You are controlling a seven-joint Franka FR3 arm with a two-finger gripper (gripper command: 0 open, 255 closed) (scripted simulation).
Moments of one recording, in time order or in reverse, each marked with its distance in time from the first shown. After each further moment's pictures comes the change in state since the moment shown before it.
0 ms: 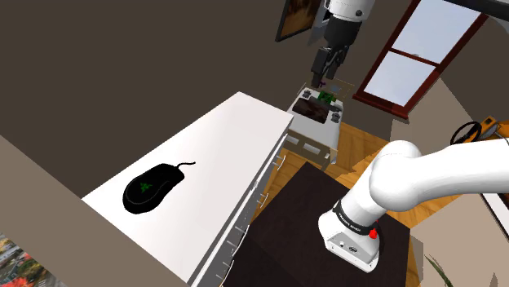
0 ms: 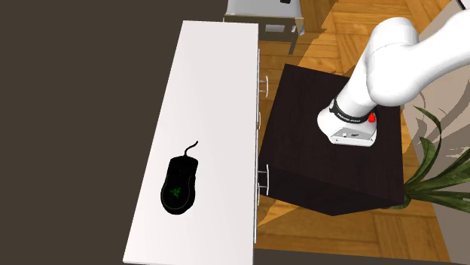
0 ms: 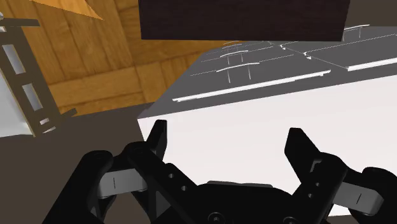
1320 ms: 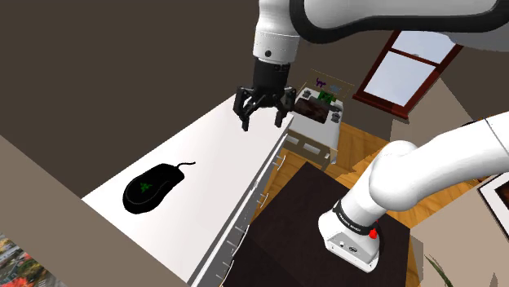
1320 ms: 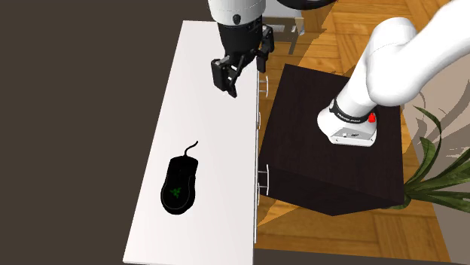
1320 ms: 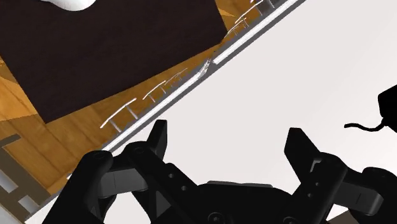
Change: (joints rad) arm -0.011 0.267 0.374 -0.014 0.350 0.224 0.723
